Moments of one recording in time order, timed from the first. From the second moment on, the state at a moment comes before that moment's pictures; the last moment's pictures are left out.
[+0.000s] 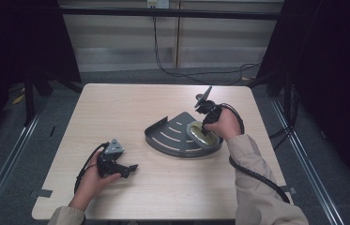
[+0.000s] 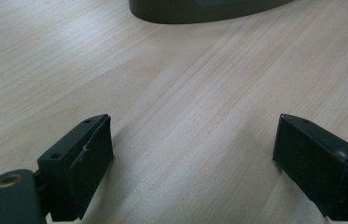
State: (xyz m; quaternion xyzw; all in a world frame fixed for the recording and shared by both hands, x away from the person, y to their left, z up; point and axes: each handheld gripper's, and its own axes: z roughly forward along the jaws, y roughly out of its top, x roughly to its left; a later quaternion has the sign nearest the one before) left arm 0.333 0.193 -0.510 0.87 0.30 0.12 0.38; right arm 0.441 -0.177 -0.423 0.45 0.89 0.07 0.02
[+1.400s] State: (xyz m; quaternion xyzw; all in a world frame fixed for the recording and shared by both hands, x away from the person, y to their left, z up) left arm 0.333 0.193 -0.510 0.87 0.30 0.12 0.38; right arm 0.433 -0.180 -0.417 0.46 0.88 0.09 0.07
